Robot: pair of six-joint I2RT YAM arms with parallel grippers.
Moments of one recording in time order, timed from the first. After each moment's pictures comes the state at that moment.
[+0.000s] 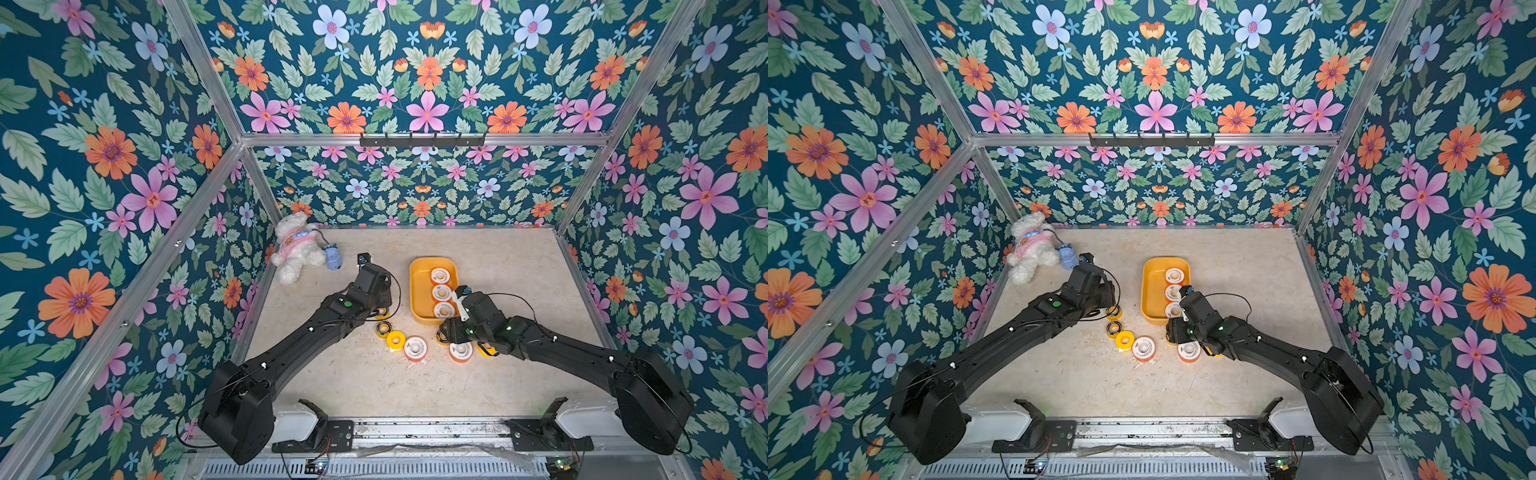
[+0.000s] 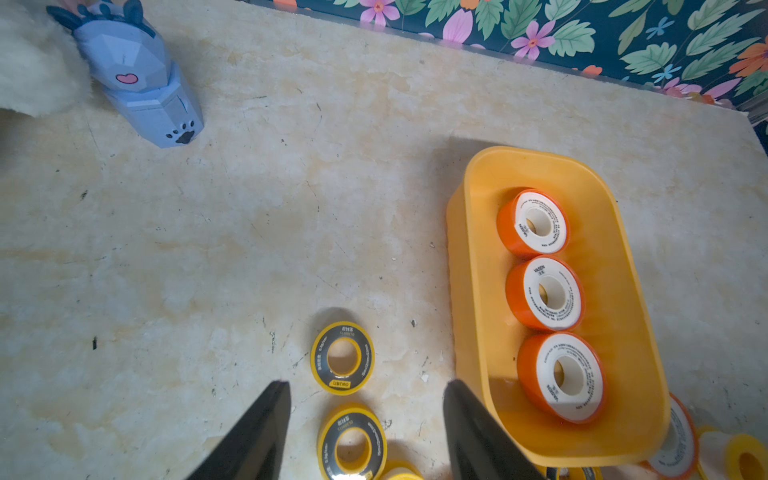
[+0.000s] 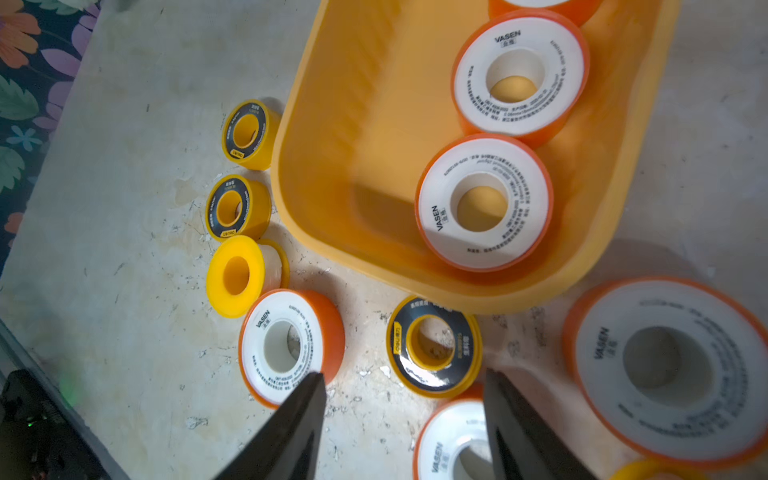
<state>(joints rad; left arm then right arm) -0.62 1.32 0.96 -0.43 -0.30 -0.54 0.79 1.36 0.74 -0.23 -0.05 0.50</state>
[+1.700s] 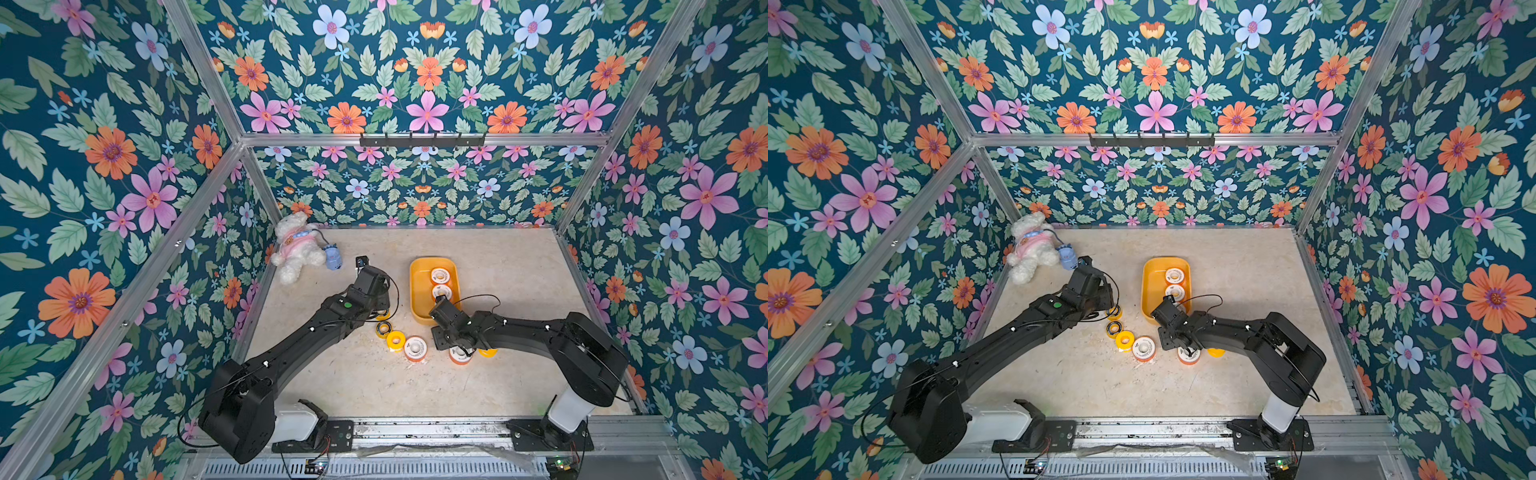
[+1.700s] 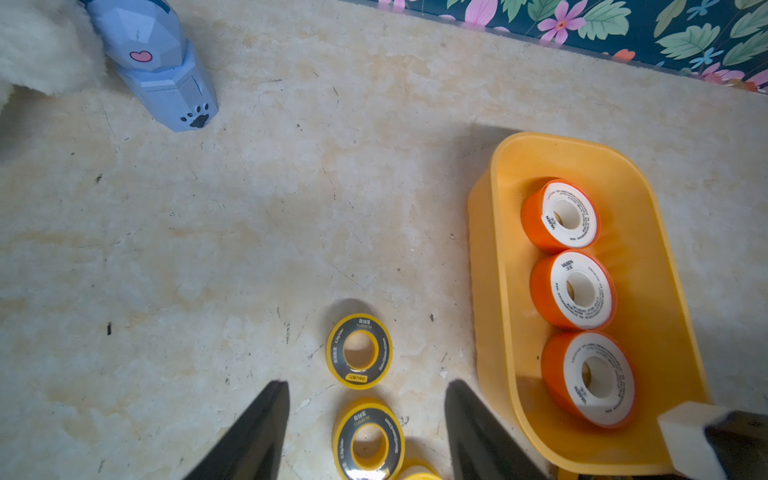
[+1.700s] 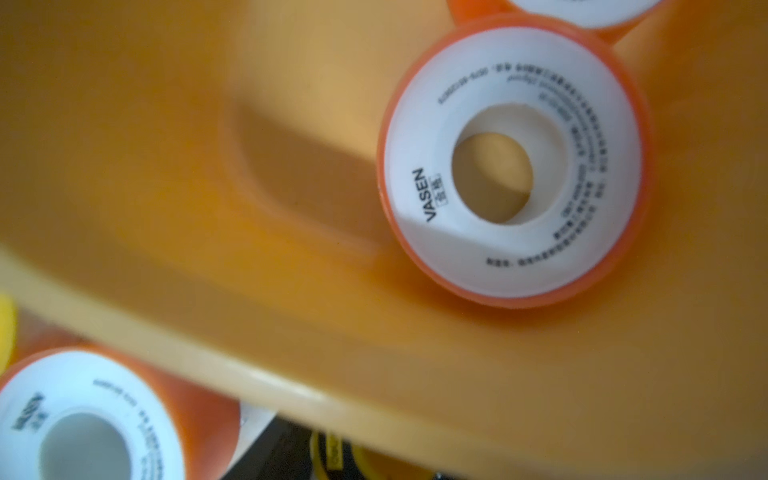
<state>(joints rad) -0.61 1.32 0.94 -0.43 -0.31 -0.55 0.89 1.69 0.92 -0.36 0.17 0.51</state>
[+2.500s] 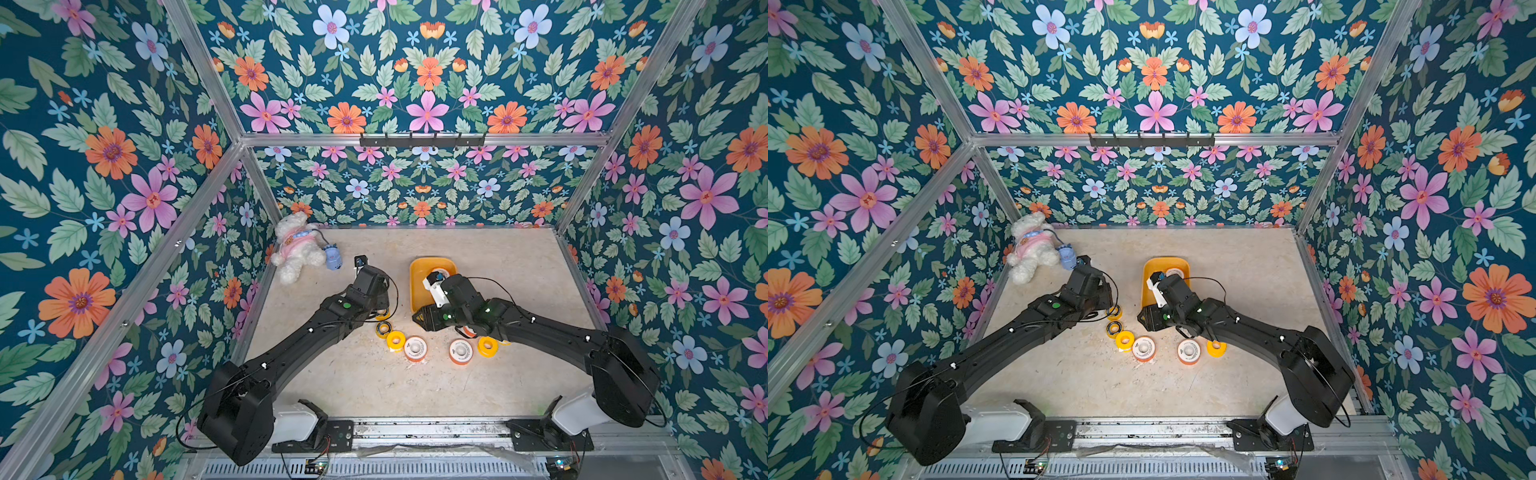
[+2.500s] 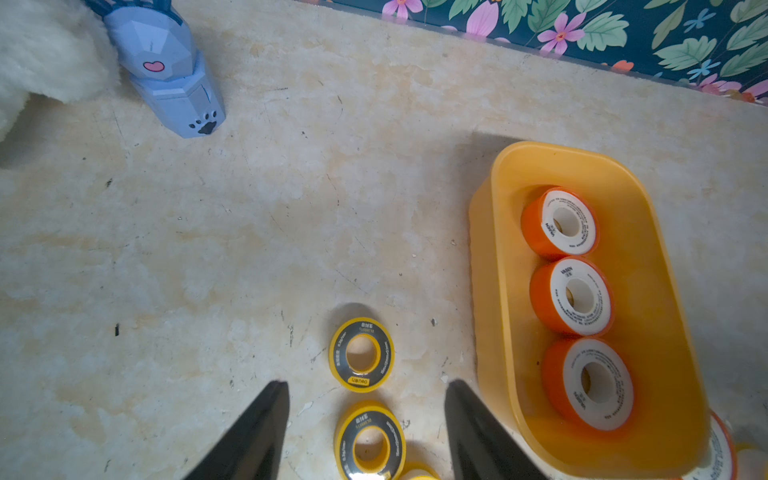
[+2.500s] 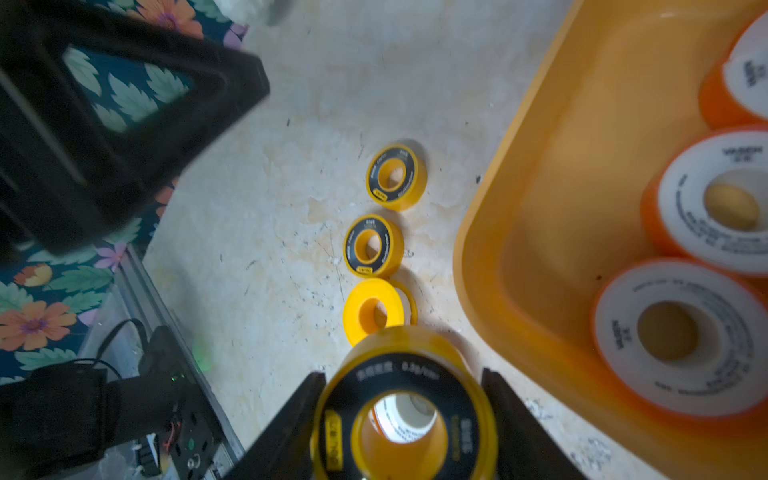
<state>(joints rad) -0.61 1.31 0.94 -0.43 -0.32 -0.55 0.81 1.55 1.04 -0.22 -0.24 0.47</state>
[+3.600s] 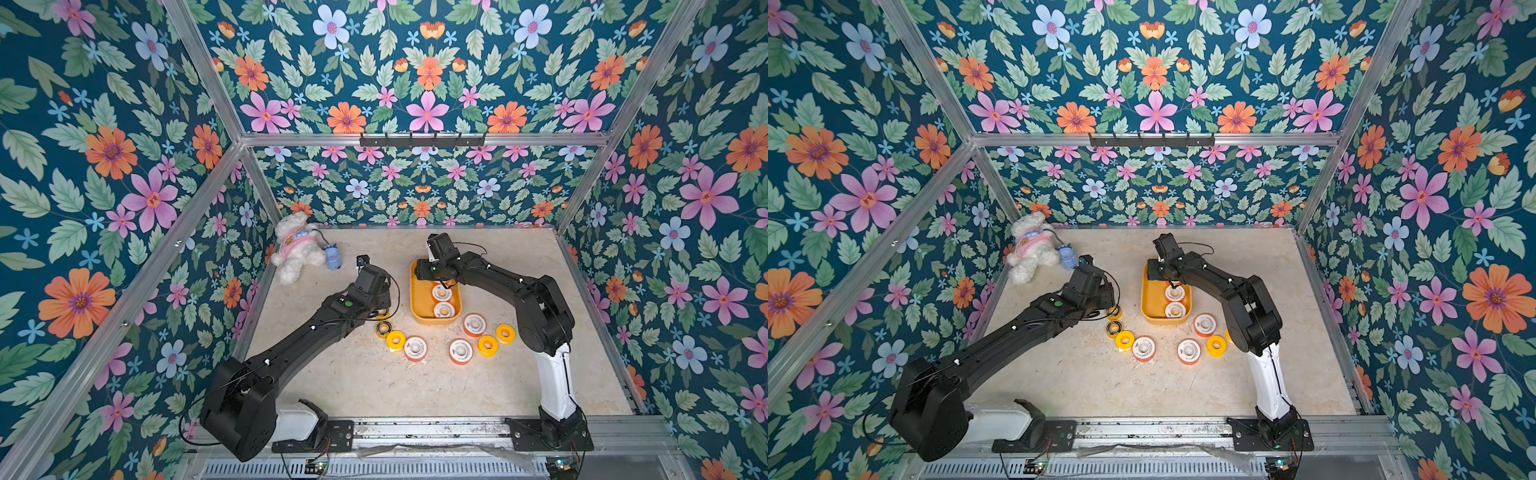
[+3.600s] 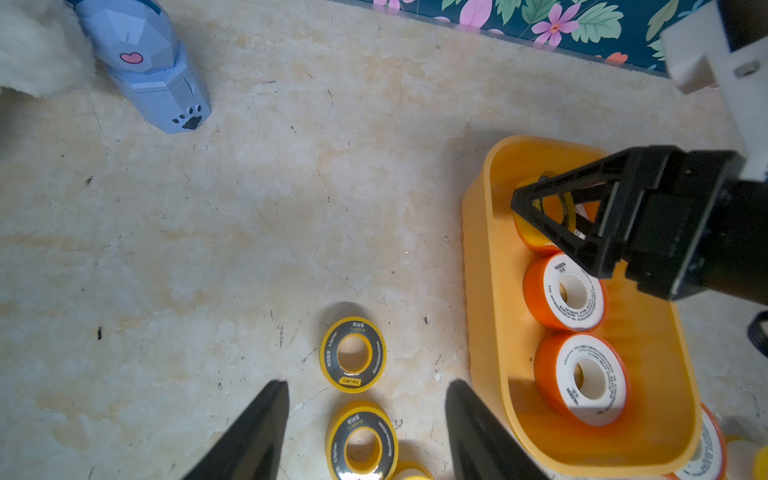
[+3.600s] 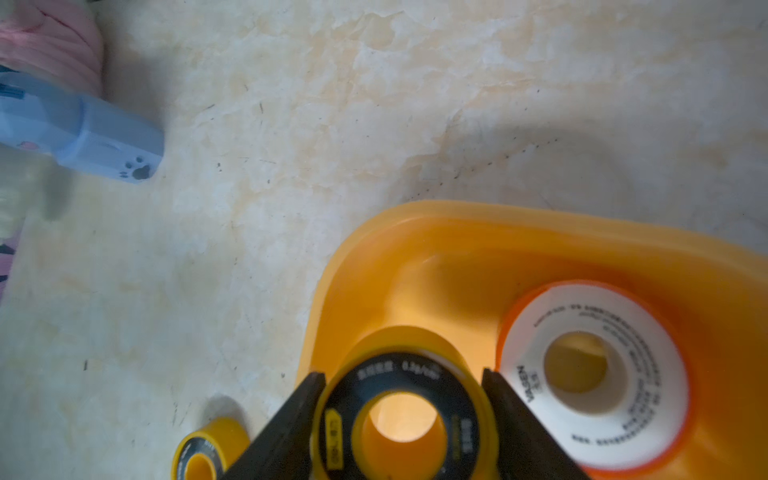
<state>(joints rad) -0.61 1.33 0.95 -0.42 -0.30 -0.55 0.61 2.16 1.69 -0.40 -0.03 0.48</state>
